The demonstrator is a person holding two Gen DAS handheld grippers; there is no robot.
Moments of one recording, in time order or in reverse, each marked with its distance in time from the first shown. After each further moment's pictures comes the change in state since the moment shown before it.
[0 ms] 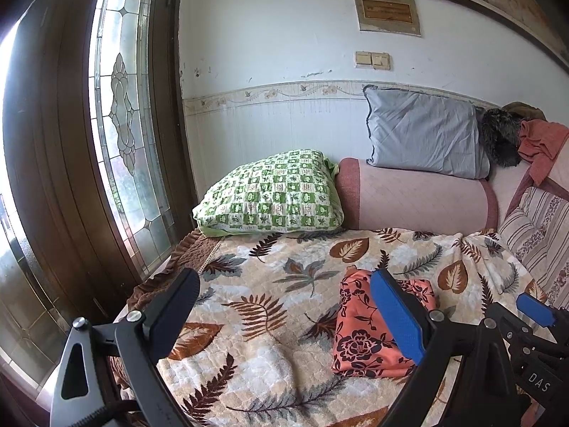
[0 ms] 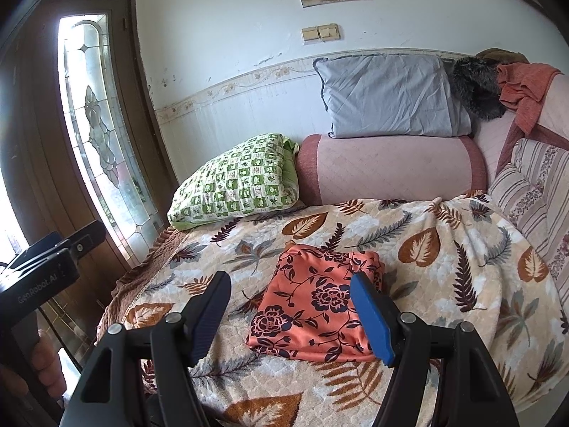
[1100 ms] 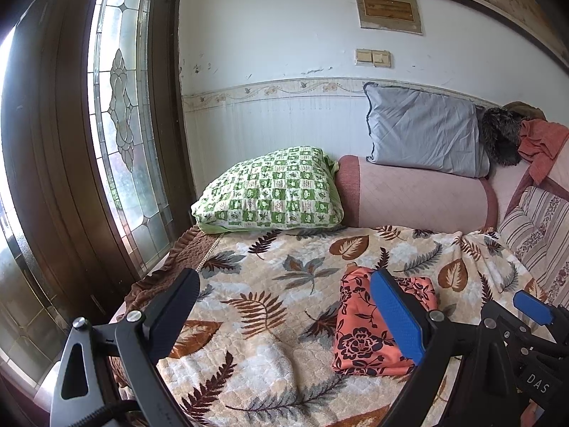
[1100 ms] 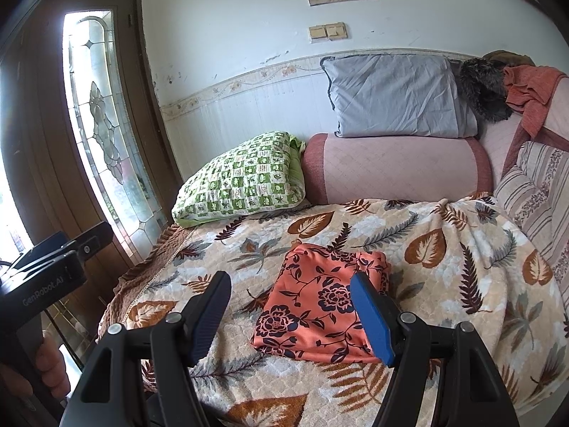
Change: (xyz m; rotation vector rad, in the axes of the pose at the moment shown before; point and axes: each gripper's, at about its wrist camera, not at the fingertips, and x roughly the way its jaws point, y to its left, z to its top) left arm 0.004 0.003 -0.002 0.002 0.008 -0.008; right arm 0.005 0.004 0.001 -0.017 0.005 0.019
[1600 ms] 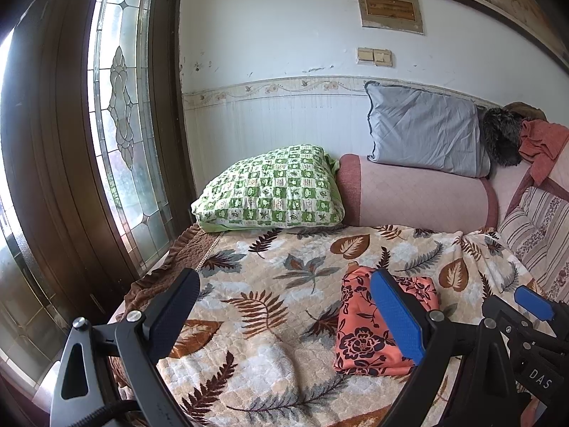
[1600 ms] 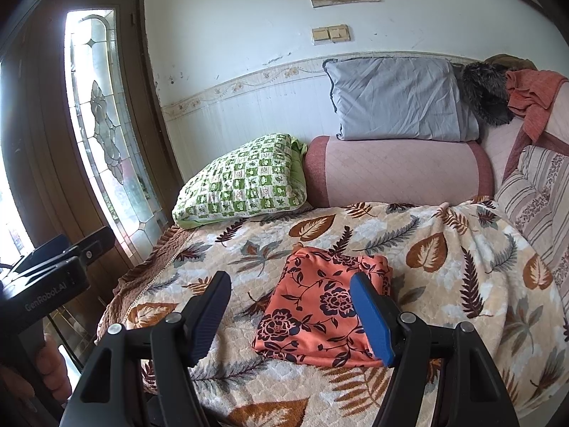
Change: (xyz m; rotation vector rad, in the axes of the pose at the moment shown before) left arm 0.003 0.000 -0.001 -0.007 0.005 0.004; right arm 0.003 0.000 0.004 -0.011 -0.007 0.006
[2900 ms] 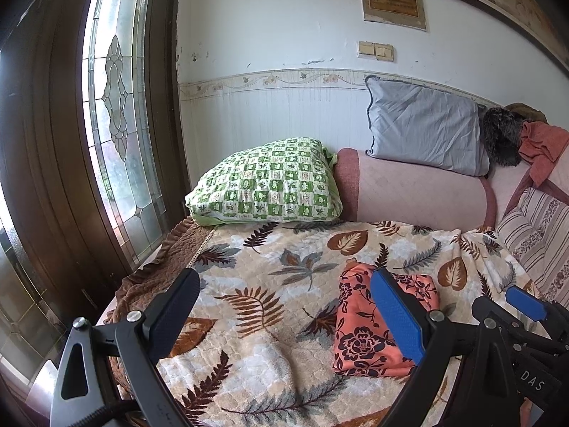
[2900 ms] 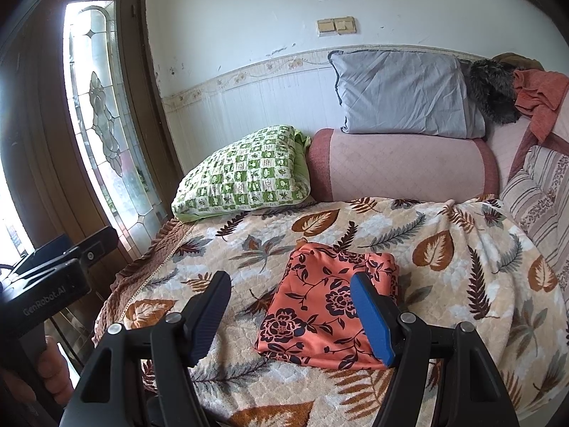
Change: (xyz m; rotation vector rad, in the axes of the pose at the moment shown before) left arm 0.020 0.002 -0.002 -0.025 0.029 -0.018; right arm 0.019 0.010 0.001 -0.016 0.032 0.003
